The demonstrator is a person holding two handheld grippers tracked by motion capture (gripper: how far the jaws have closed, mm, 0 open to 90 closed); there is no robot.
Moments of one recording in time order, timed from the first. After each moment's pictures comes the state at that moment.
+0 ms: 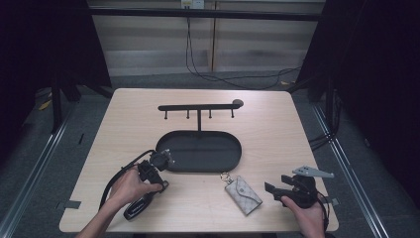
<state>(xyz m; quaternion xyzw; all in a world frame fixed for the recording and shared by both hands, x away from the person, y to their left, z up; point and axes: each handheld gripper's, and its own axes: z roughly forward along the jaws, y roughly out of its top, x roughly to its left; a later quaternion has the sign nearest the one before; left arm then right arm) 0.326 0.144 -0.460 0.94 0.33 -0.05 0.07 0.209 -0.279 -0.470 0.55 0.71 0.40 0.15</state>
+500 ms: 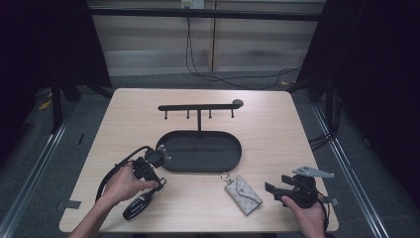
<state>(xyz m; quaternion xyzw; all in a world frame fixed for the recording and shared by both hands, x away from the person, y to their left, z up) 0.326 0.153 -0.439 0.94 0.32 -0.06 0.09 0.209 -0.280 -0.471 0.55 0.71 0.40 0.15</state>
